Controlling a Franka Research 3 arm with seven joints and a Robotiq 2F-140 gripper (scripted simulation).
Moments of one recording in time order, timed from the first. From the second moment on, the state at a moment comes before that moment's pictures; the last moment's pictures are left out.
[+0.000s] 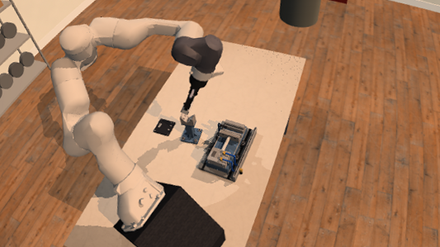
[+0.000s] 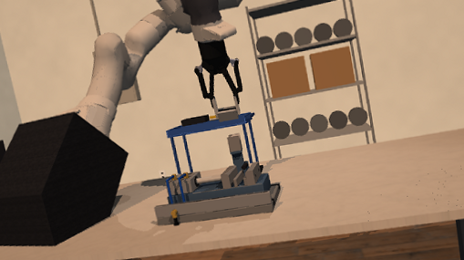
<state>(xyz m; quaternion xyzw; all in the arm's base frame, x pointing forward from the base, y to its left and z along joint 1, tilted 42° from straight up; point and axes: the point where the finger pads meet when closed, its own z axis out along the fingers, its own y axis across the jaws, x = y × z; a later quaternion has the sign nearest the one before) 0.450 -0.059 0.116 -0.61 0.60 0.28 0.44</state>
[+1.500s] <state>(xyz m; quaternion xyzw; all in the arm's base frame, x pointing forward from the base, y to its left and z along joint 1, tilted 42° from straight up) 0.451 -0.053 0.114 -0.56 0.50 0.38 0.54</state>
